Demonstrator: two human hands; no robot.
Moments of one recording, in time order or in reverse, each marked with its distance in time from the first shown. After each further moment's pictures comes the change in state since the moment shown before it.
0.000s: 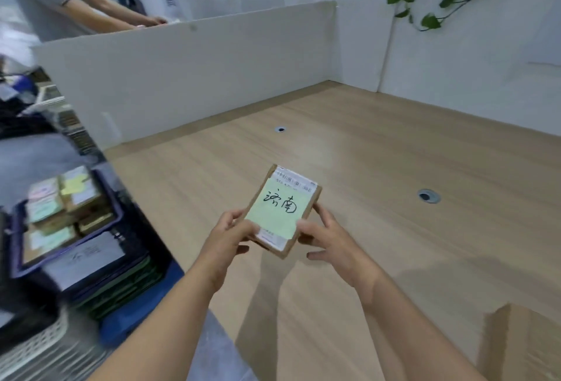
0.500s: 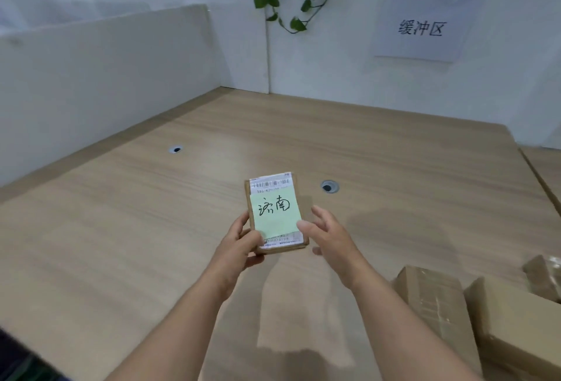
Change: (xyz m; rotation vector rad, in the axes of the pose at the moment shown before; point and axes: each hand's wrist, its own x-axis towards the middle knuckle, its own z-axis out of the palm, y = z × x) left_hand 0.061 0.009 0.147 0.094 -0.492 -0.027; right_hand -0.034 0.006 -0.116 -0.028 0.541 0.031
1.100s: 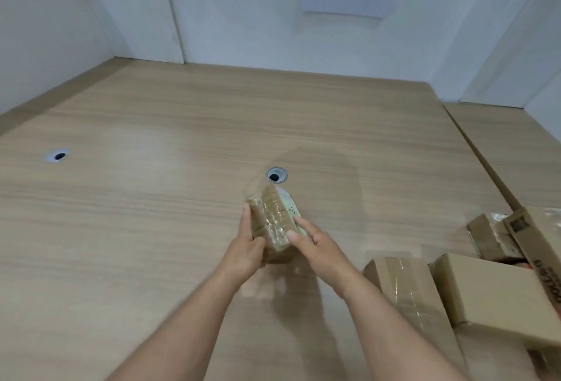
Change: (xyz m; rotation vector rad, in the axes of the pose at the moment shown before) left_hand 0.127 -0.027 0.081 0.354 -0.260 -0.078; right_hand 0.053 0.060 -0.048 -0.055 0.187 0.146
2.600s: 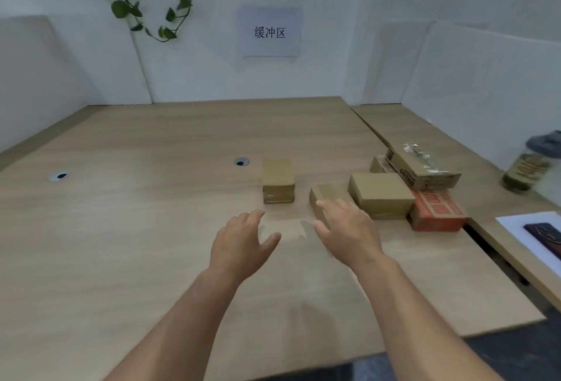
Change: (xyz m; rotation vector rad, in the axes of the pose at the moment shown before) left_hand -0.233 -0.034 0.013 0.916 0.150 0.596; right_hand -0.274 0.002 0.010 -0.924 0.561 -0.120
